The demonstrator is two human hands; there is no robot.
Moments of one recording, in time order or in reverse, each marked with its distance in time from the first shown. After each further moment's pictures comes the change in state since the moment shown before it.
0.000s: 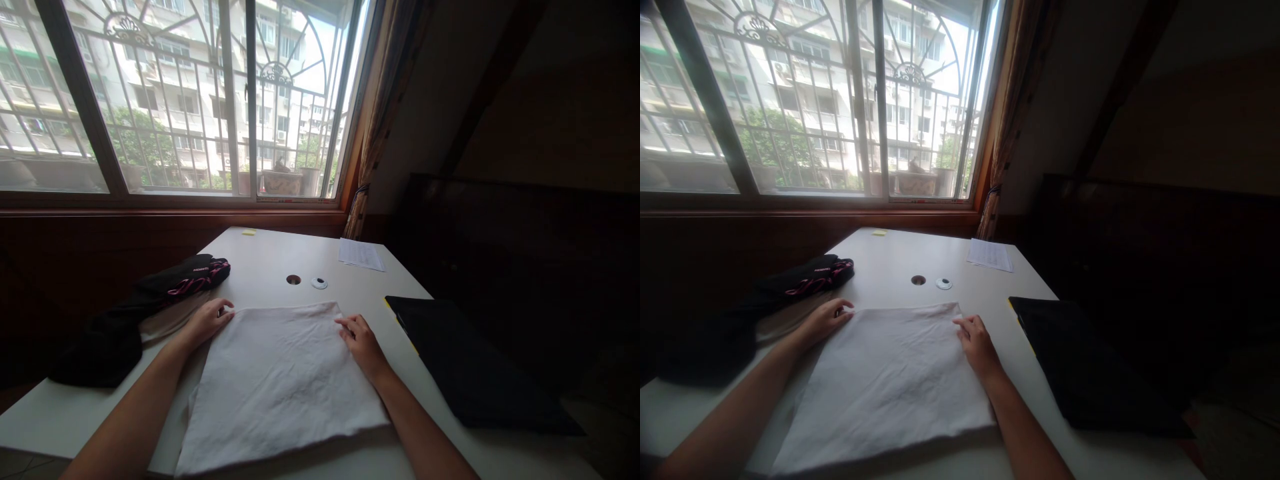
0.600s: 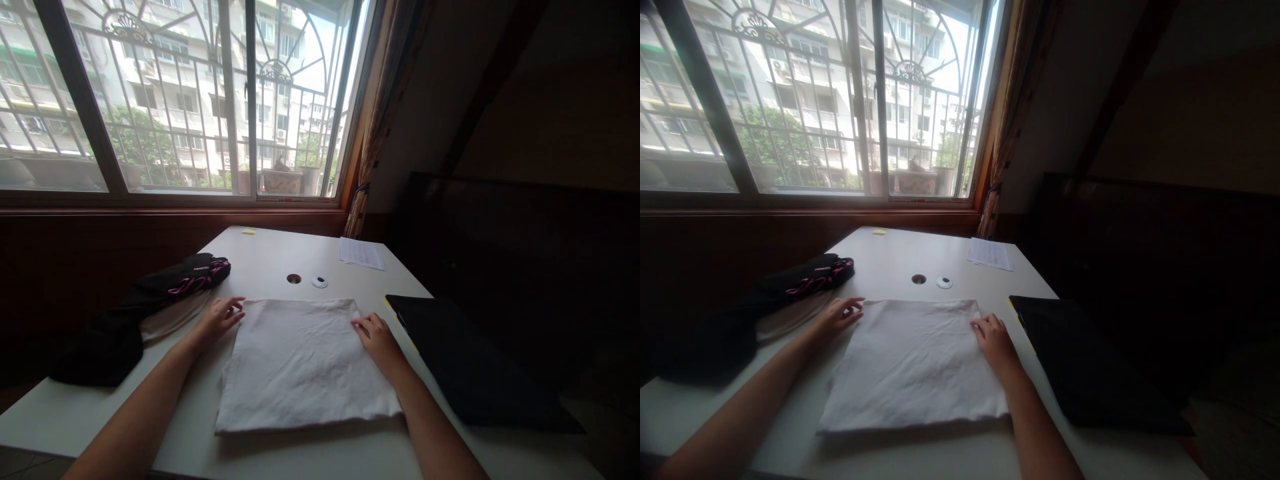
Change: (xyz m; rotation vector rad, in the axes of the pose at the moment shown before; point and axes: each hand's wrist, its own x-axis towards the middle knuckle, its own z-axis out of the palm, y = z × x) left_hand 0.002 0.000 0.023 -0.112 0.072 0.173; right_hand 0.001 0.034 -0.024 -0.352 0.013 -0.019
